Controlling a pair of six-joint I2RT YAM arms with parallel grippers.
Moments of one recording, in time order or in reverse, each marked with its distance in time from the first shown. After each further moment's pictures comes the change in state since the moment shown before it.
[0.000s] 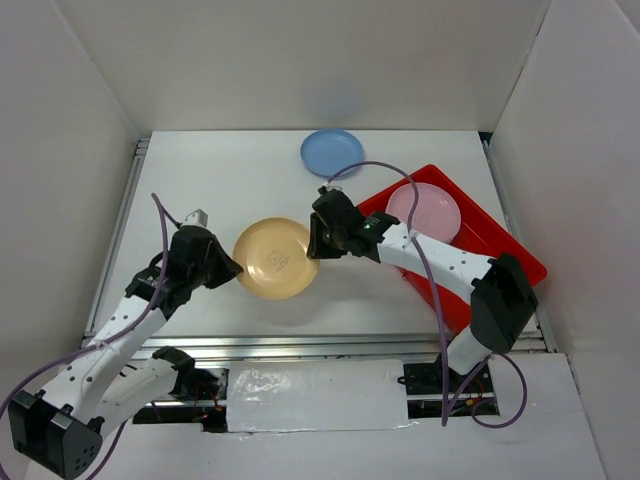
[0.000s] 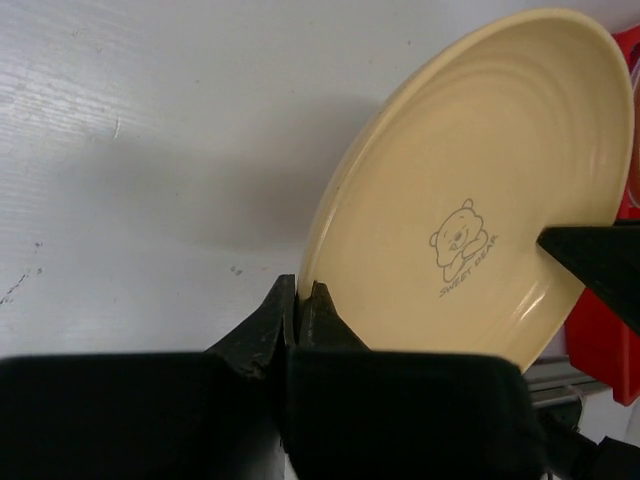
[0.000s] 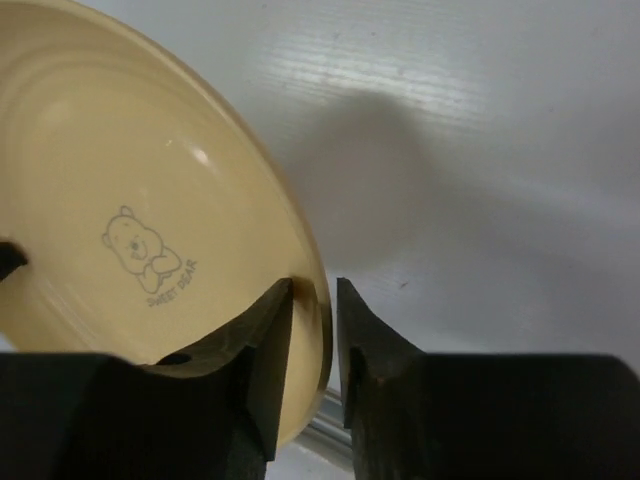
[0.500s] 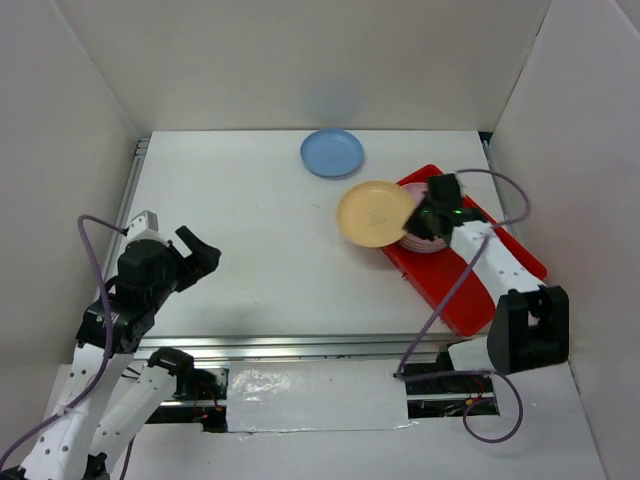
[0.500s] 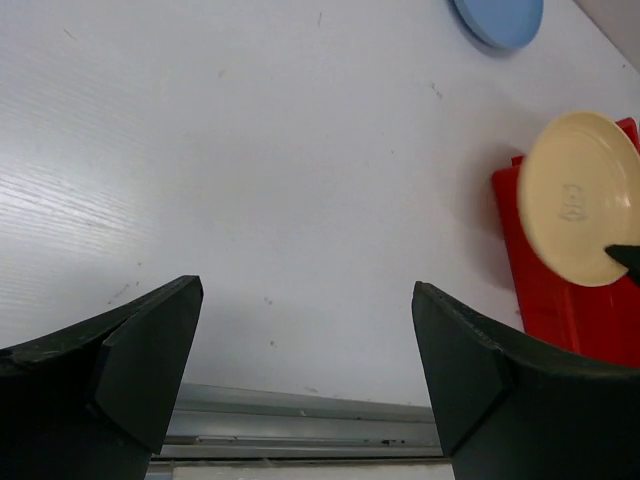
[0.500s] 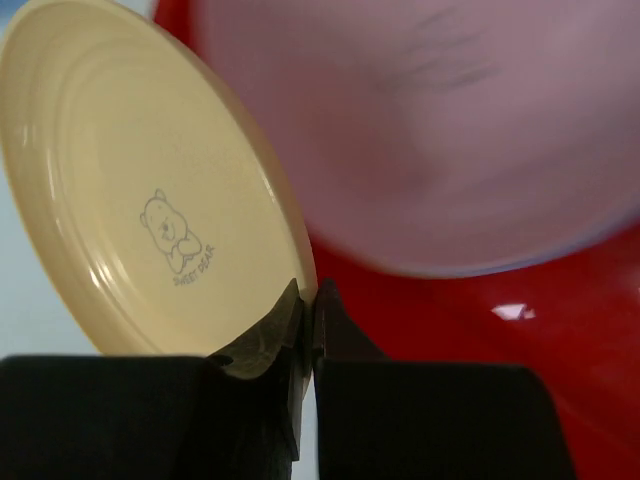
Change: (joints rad) left arm 0.116 -0.251 0.105 -0.196 -0.090 0.058; right arm -0.523 -0.180 -0.200 0.020 -0.024 0.053
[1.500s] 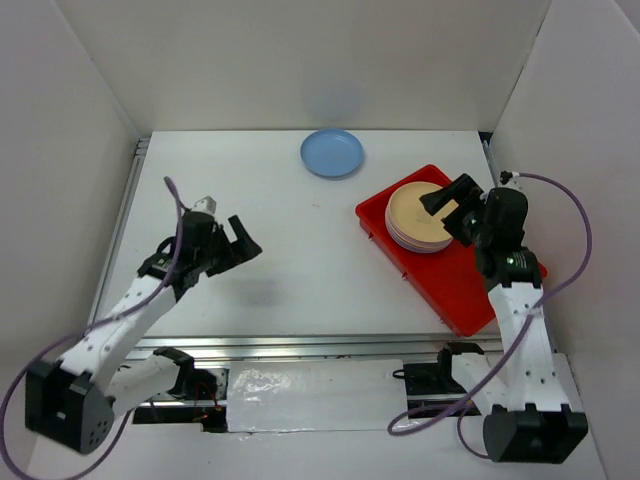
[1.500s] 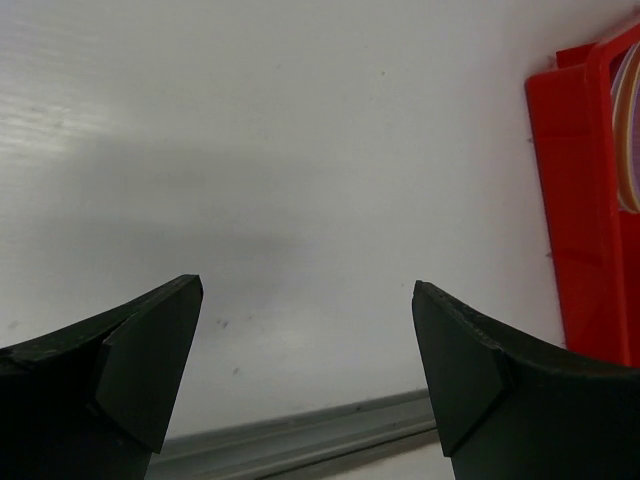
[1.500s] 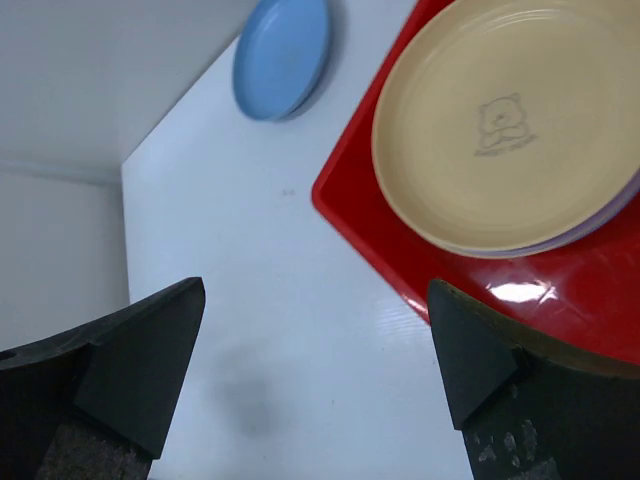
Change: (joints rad) left arm -0.043 0.340 -0.089 0.290 0.172 0.046; right arm -0.360 -0.472 -0.072 -0.003 -0.230 0.016
